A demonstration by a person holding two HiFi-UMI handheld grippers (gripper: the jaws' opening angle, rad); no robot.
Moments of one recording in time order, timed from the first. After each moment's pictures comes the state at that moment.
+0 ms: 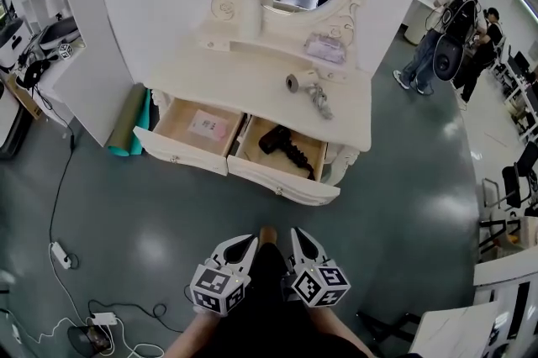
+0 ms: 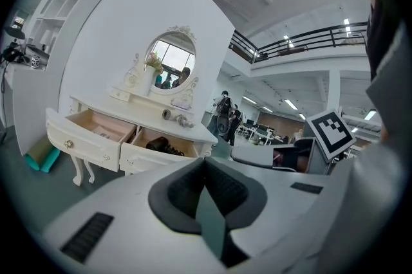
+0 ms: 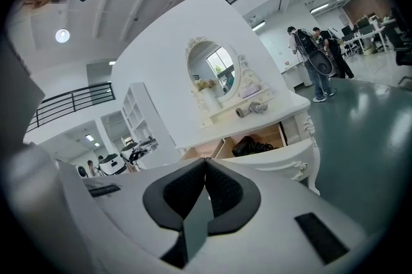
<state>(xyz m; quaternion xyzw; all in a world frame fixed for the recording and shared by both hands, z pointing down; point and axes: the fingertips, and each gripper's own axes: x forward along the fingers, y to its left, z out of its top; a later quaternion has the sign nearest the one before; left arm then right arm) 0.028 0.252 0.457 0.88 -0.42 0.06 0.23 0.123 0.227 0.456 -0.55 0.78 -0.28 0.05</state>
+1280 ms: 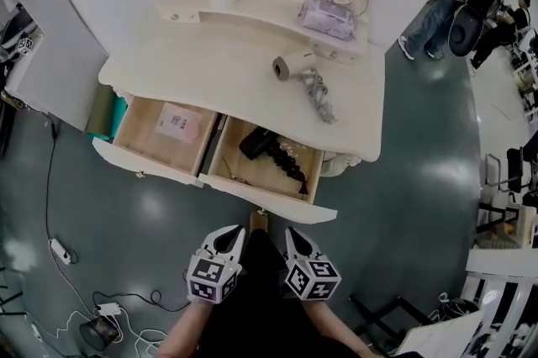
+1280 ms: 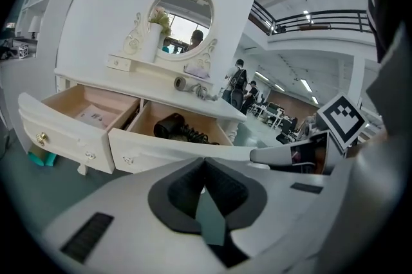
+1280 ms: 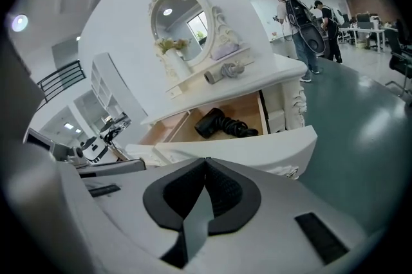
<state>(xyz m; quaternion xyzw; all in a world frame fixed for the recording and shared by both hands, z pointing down) 0.052 0.110 0.557 0.84 -0.42 0.18 0.30 0.168 0.111 0.567 -0.56 0.72 -0.39 -0.08</state>
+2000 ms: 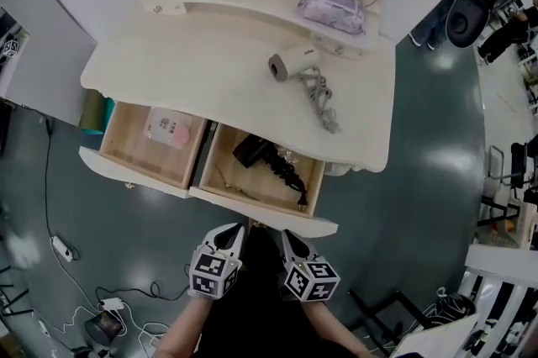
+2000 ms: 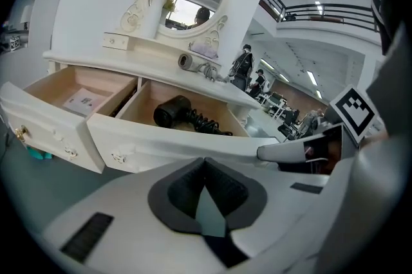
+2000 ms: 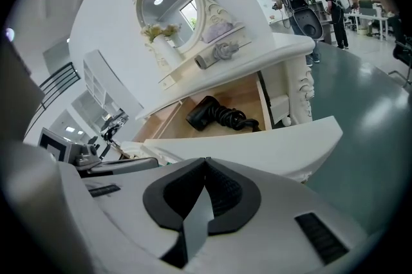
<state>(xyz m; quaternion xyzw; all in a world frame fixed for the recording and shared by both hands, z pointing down) 0.064 0.070 0.608 0.82 -0.40 0.23 0.34 0.172 0.083 0.607 -0.54 0.71 -0.44 -0.10</state>
